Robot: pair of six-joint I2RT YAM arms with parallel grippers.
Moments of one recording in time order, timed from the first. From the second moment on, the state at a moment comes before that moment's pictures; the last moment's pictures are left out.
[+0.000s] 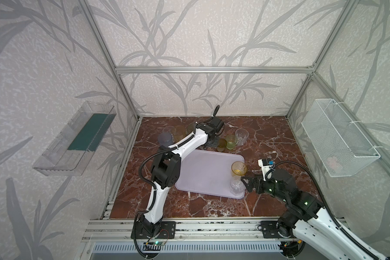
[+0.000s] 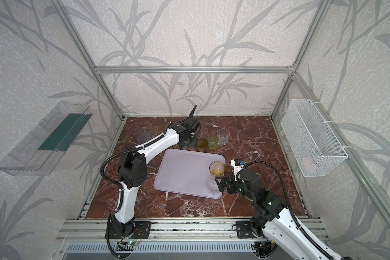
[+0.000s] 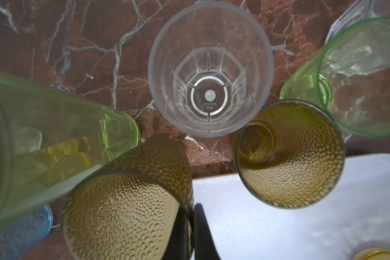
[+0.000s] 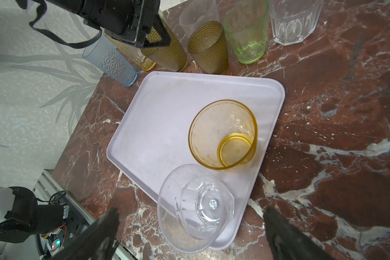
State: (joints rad) left arm -0.63 2.11 1.87 -0.90 -0.23 -0.24; right arm 0.64 0.54 0.49 -0.51 -0.08 0.57
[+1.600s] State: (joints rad) left arm -1.00 1.46 1.27 -0.91 -0.18 -0.45; right arm 0.63 0.48 0.48 -0.53 -0.17 0.62
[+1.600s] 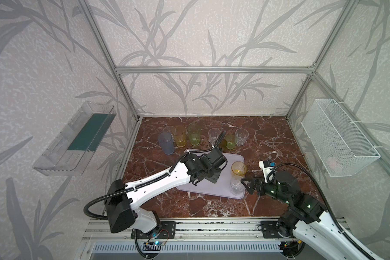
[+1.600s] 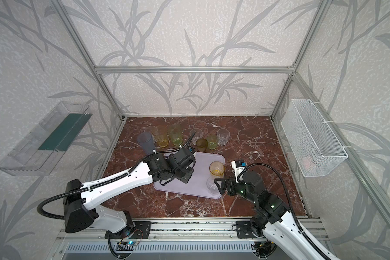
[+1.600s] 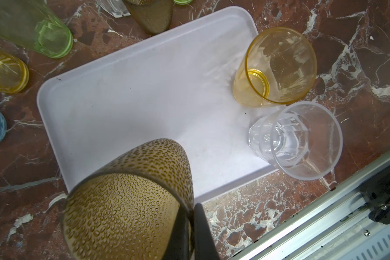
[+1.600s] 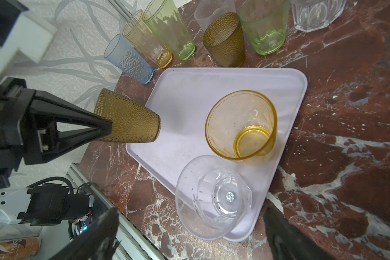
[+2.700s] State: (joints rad) left arm -1.06 1.67 1.28 -0.82 -0.07 -0.47; right arm 0.63 0.35 0.45 -0.60 -0.16 0.62
